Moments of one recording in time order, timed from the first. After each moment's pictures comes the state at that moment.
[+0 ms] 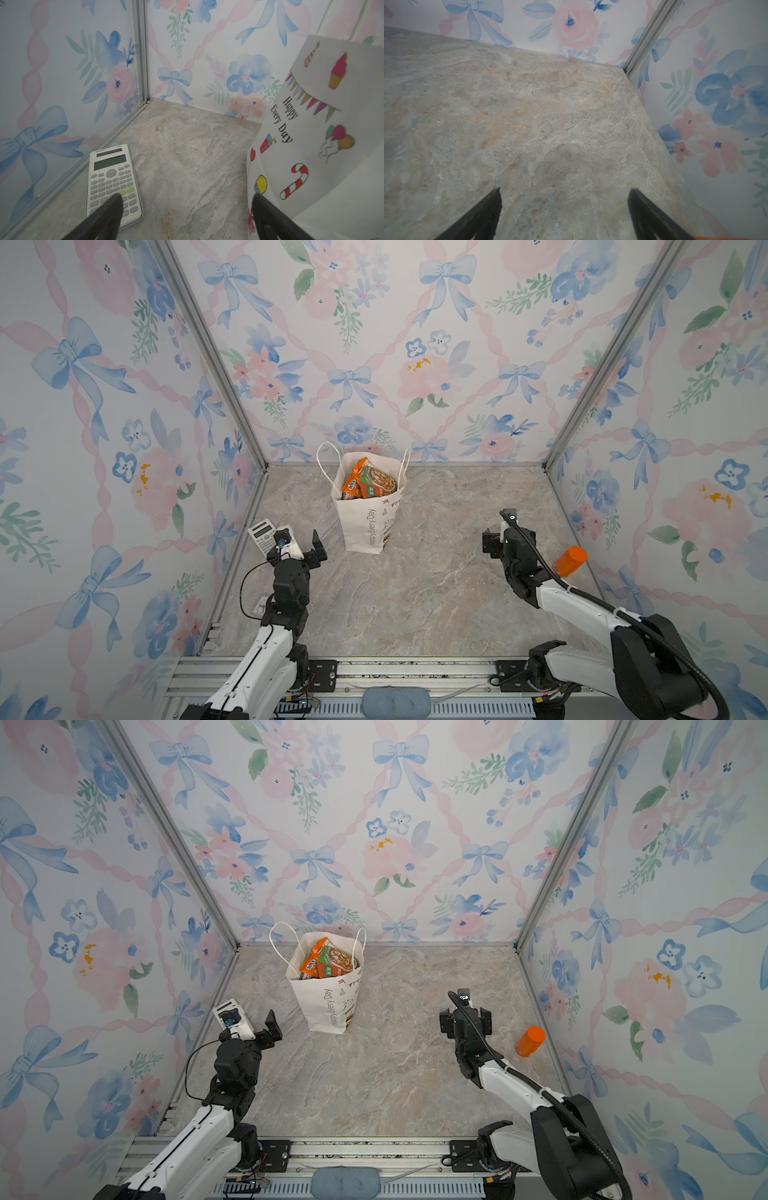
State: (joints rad) left arm -0.12 0.80 0.15 0.50 -0.35 -0.16; right arm 0.31 1.25 0.45 0.34 0.49 -0.03
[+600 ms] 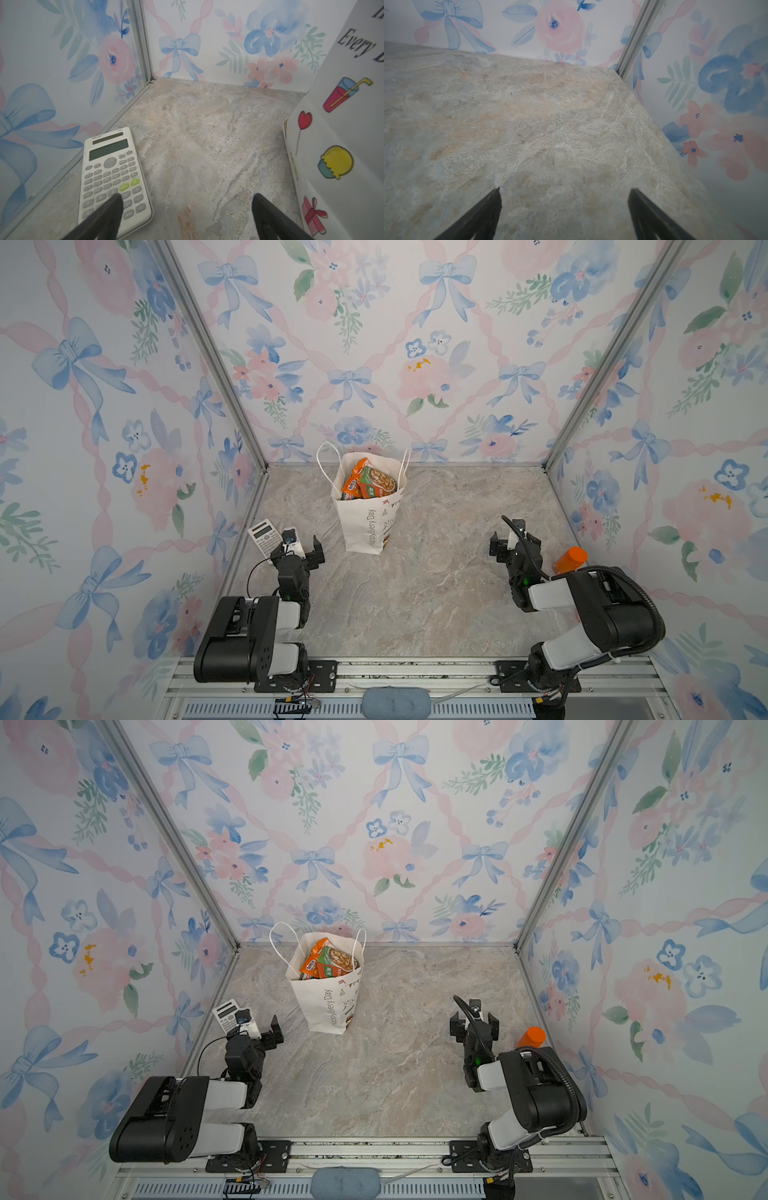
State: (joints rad) left arm -0.01 1.43 0.13 1.08 -0.21 -0.05; right arm 0.15 1.56 0.28 0.97 0.34 -0.08
